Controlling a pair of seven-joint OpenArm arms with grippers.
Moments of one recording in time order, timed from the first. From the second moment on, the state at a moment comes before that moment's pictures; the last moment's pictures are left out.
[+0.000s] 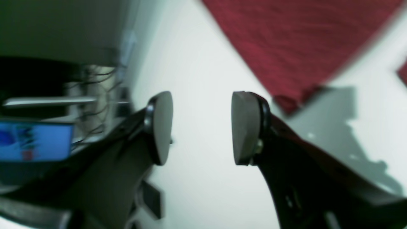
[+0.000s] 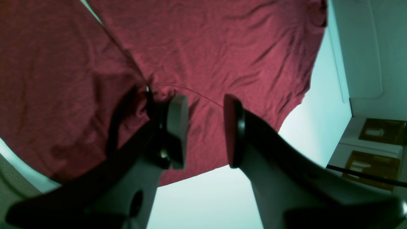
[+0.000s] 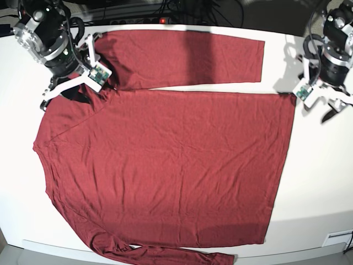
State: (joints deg) left arm 28.8 -46.4 13.4 122.3 19.4 7.1 36.6; right arm -32.3 37.1 -1.3 130.6 -11.1 26.6 -41.8
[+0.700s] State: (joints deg) left arm 14.3 -45.3 13.5 122.4 7.0 -13.0 35.3; right arm -32.2 37.0 -1.3 130.6 -10.9 26.6 -42.5
